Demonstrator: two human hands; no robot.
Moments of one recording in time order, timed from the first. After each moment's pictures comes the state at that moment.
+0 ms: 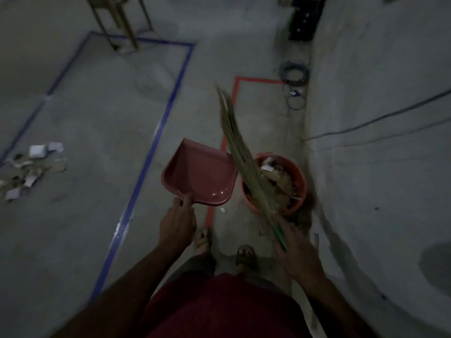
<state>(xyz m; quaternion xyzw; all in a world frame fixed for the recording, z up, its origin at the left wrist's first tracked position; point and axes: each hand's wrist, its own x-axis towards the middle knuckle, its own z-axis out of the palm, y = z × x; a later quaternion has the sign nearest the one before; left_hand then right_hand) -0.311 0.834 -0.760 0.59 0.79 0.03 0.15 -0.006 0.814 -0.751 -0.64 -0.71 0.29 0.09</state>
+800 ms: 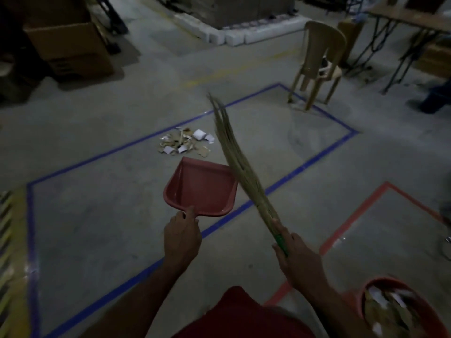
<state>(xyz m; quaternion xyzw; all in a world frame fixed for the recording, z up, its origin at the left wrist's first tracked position) -0.673 0.582 -0.722 0.28 0.95 0.13 -0.03 -0.440 0.777 -0.707 -0.32 -0.93 0.18 0.05</state>
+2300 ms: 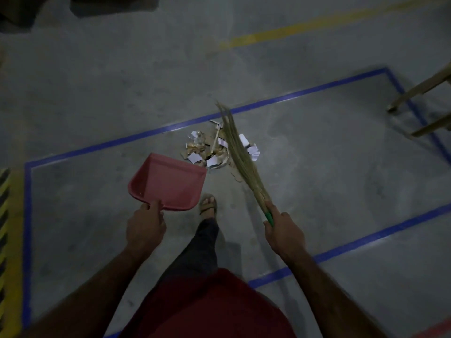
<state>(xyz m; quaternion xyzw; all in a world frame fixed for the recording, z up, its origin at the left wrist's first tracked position) -1.372 0.772 -0.830 0.10 0.98 0.04 0.13 -1.223 1.103 -0.818 -0.29 -0.91 0.23 -0.19</state>
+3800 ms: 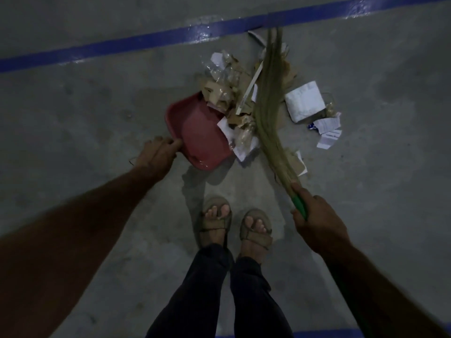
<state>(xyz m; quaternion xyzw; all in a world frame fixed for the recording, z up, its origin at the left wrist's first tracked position) -1.723 0.840 -1.370 0.25 0.93 -0.02 0.27 -1.520 1.206 -1.297 -0.21 -0.87 0.27 -0.35</state>
